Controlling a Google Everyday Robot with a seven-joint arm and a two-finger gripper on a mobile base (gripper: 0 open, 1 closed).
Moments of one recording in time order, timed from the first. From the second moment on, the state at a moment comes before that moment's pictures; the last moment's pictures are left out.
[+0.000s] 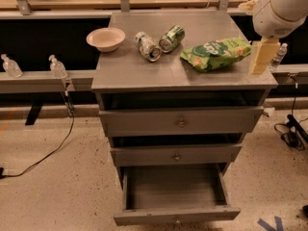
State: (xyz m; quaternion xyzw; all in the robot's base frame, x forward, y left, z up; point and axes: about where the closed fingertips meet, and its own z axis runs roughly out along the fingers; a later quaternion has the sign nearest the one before) arm 0.636 -0.256 0.968 -0.69 0.65 -0.20 0.24
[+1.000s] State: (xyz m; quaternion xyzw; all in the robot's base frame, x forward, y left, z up) arm 0.740 -0.278 0.927 -0.74 0.56 -0.24 0.30
